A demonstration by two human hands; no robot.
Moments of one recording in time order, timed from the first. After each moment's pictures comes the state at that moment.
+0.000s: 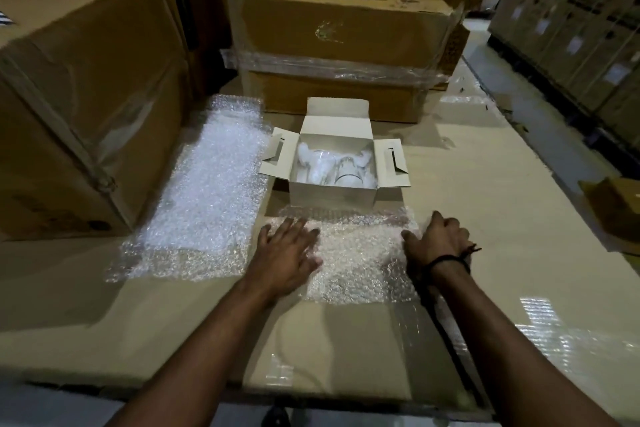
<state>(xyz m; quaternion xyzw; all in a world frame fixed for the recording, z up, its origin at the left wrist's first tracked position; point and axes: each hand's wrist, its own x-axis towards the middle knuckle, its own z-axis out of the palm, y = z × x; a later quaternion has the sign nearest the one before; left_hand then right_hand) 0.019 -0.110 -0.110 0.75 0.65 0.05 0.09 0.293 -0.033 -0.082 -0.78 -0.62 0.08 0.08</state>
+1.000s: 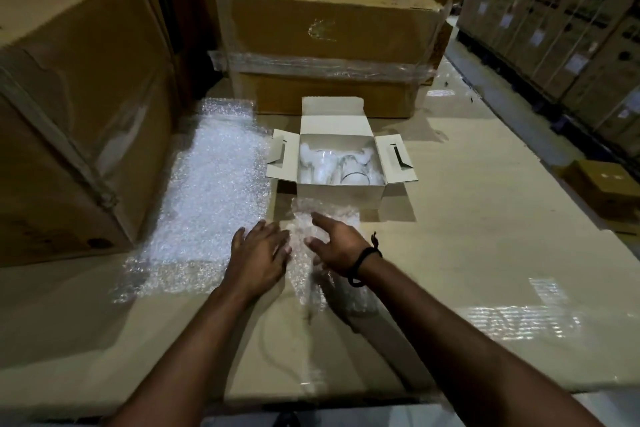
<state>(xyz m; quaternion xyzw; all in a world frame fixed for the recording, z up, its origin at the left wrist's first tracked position) -0.047 -0.109 -0.117 0.72 0.68 0.15 0.10 0.138 -0.081 -0.047 -0.53 -0.75 0.38 0.12</state>
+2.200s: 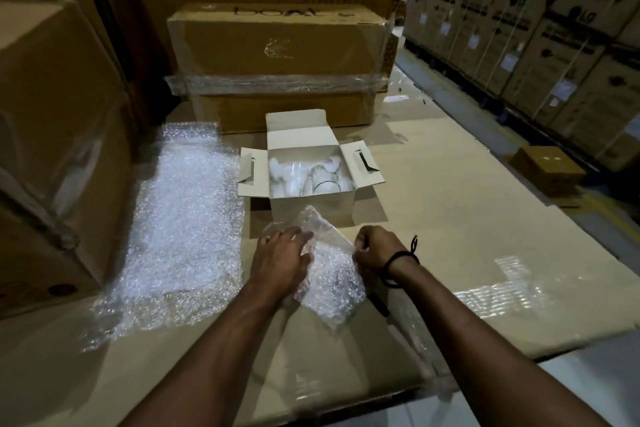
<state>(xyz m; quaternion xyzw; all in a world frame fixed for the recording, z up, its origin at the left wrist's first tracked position) 0.019 -0.082 -0.098 0.78 0.61 0.13 0.05 0.217 -0.075 -0.055 -0.70 -0.65 0.28 0.10</state>
